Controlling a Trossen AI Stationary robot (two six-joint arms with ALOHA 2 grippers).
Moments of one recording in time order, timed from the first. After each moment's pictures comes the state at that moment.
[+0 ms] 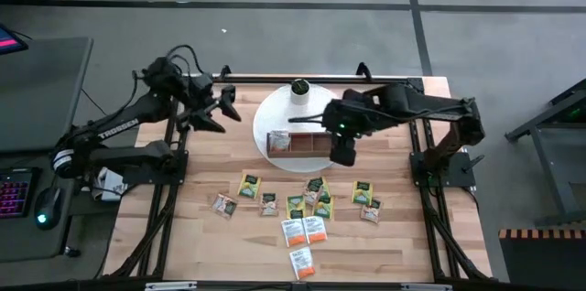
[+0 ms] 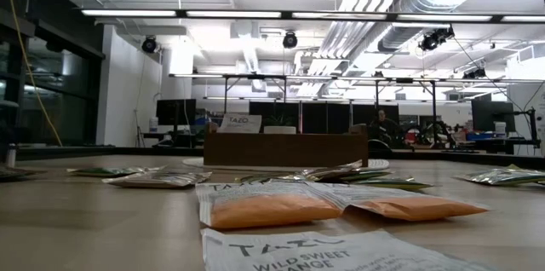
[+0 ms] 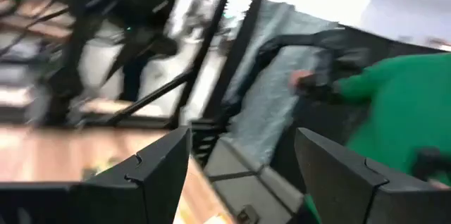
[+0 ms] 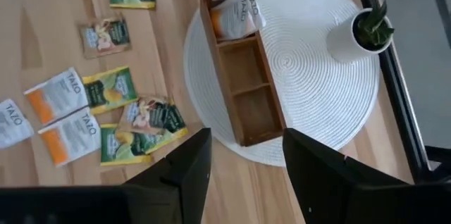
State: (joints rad) left arm 0.62 0.88 0.77 0.33 1.22 -0.55; right arm 0.07 1.67 2.01 -1.46 0.23 0.26
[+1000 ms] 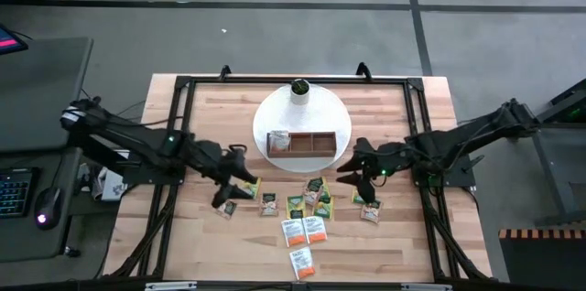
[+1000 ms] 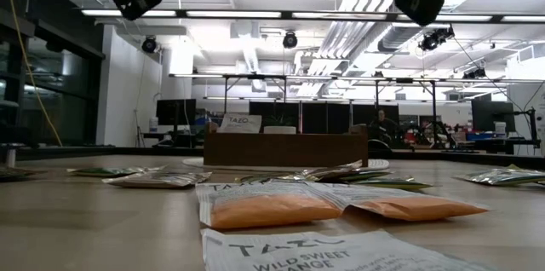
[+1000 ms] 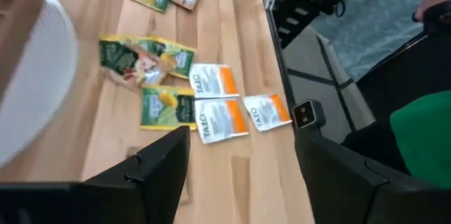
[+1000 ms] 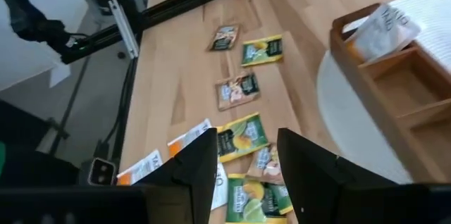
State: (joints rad) left arm -0.30 1.03 0.77 -0.24 0.09 -0.49; right arm 0.30 1.07 0.77 -0.21 0.13 0.55
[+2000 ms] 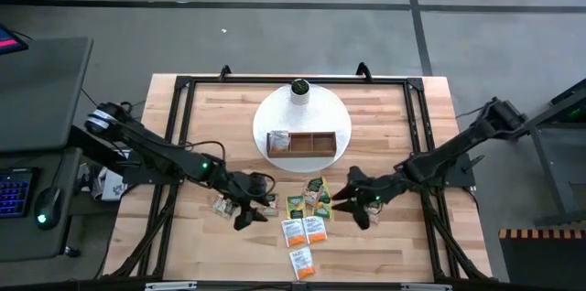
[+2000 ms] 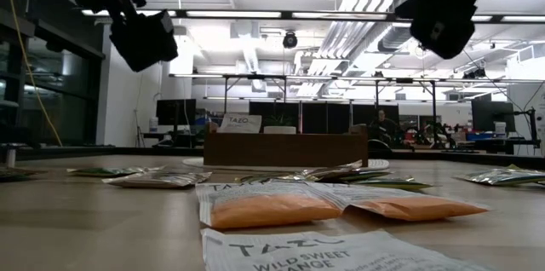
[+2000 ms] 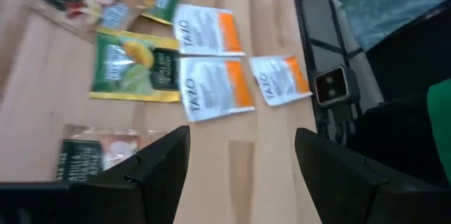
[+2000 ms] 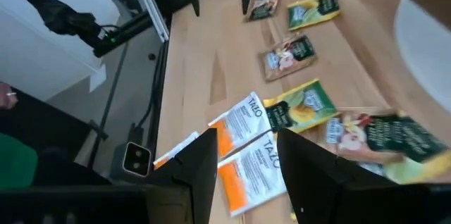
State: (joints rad) left arm -0.41 1.40 0.77 -0.01 0.09 -0.58; right arm 0.50 1.29 0.65 0.16 0.23 0.74
